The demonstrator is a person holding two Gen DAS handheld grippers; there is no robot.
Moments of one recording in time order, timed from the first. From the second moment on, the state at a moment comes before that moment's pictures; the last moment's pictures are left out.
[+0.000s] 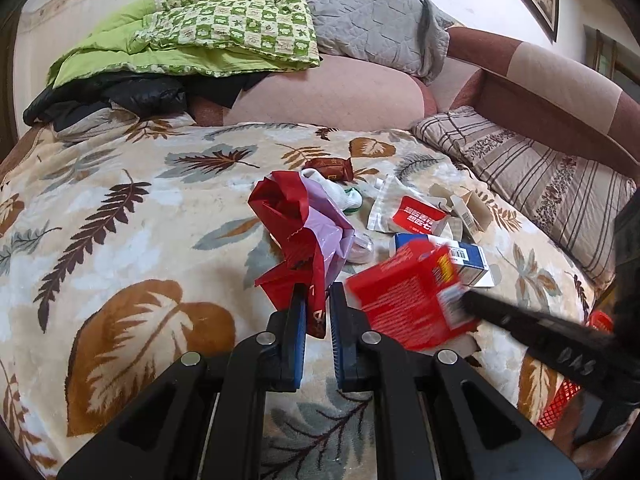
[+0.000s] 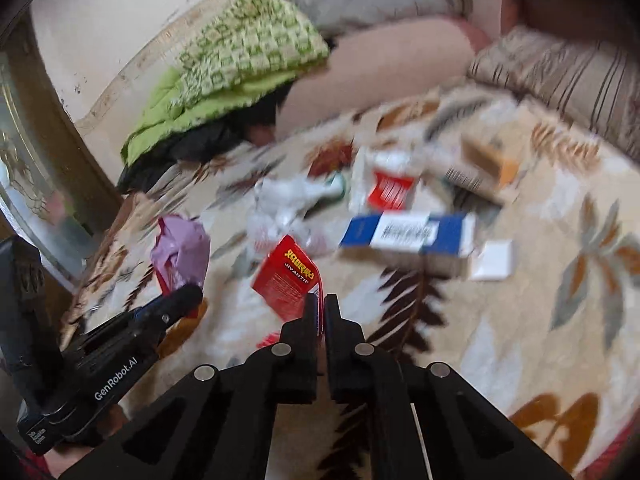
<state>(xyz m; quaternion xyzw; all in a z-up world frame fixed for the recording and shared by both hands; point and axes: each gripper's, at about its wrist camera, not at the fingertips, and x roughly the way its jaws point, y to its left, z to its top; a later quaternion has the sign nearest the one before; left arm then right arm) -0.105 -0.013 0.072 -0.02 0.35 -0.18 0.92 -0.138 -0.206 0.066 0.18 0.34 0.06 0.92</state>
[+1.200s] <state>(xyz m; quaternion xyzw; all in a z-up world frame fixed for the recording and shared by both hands) -0.117 -0.029 0.074 0.01 0.33 -0.21 0.92 -0.158 -0.201 0.090 0.14 0.27 0.05 0.95</state>
